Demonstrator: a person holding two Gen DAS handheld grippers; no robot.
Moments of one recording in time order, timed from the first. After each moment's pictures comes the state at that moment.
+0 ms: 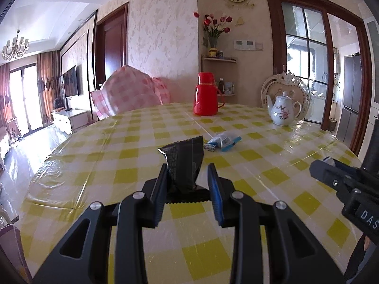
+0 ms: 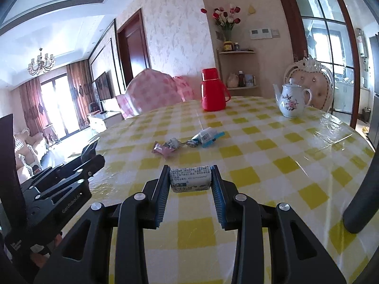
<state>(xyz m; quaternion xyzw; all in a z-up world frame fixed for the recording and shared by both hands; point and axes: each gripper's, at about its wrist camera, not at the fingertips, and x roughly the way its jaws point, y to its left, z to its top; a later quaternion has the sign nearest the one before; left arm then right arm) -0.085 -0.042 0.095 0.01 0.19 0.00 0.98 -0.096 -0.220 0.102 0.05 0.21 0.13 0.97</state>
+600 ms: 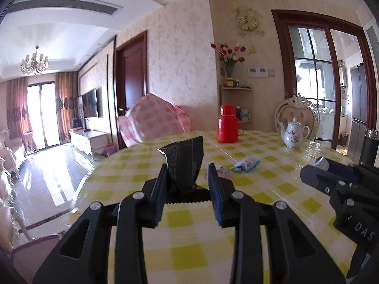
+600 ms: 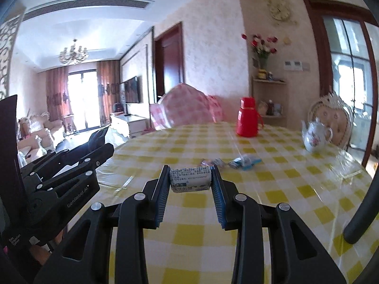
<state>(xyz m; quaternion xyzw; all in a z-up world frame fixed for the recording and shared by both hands) -0.199 0.025 0.148 0.02 0.10 0.06 0.99 -0.189 -0.137 0.156 -0.01 0.14 0.20 0.97</state>
